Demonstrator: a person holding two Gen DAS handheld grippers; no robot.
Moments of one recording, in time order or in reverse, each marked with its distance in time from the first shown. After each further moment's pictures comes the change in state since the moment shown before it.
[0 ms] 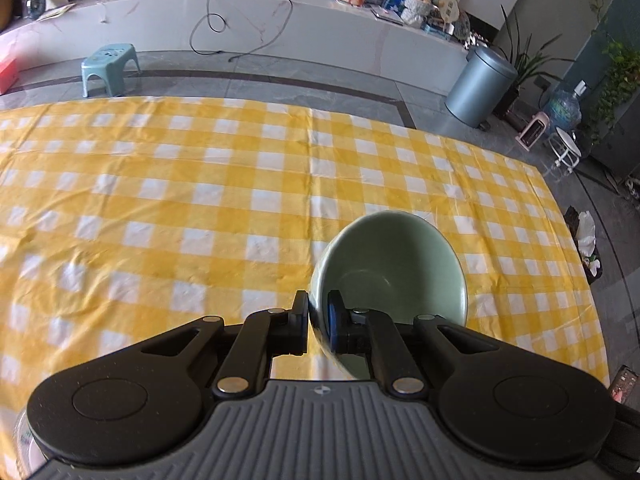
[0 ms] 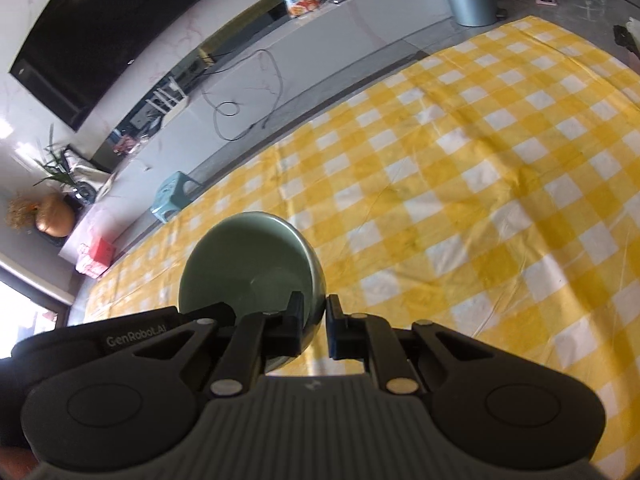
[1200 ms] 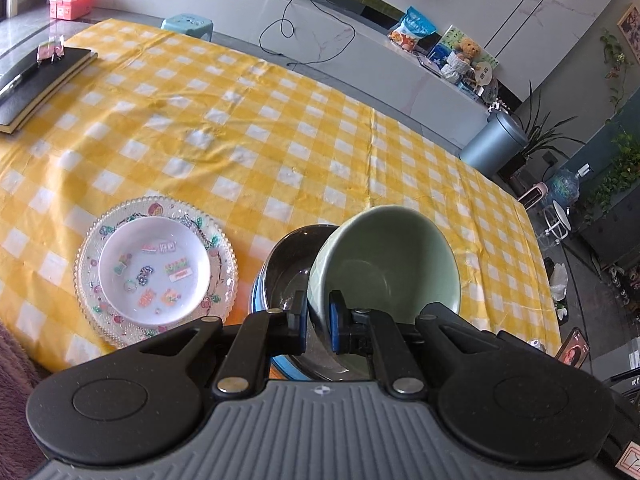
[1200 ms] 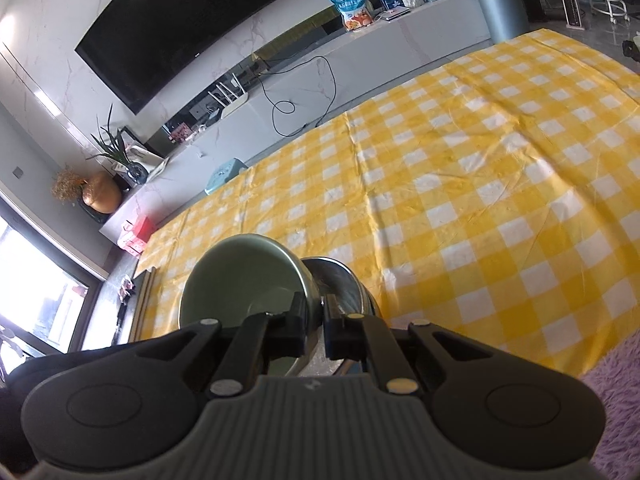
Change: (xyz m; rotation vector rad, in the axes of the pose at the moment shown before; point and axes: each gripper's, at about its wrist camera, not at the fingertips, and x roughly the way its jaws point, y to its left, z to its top) left arm -0.100 0.071 -0.136 -0.253 -0.097 -0.051; right arm -0.095 0.034 -0.134 -0.091 -0.059 0.091
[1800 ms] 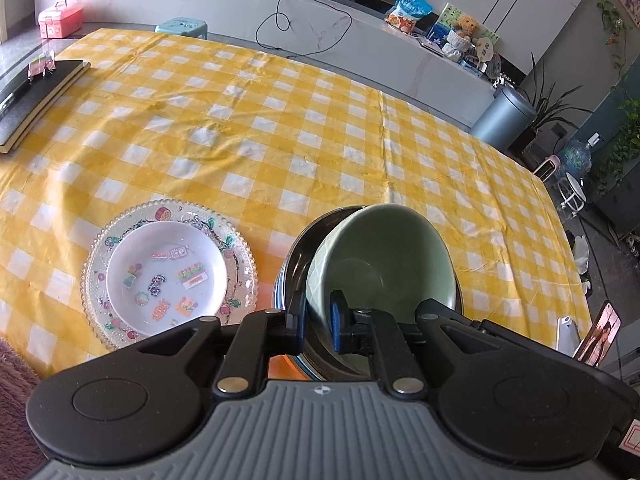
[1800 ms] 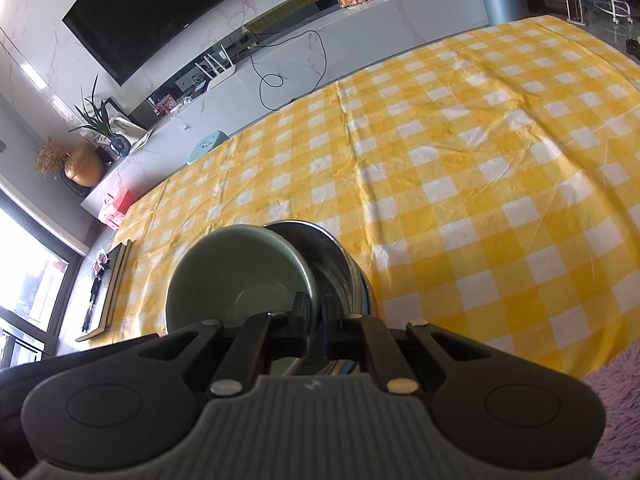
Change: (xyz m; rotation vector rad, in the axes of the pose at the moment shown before) left arm 0.015 0.002 -0.004 0.089 0.025 0.052; right arm 0.031 0.001 -0.010 -0.028 0.072 -0.055
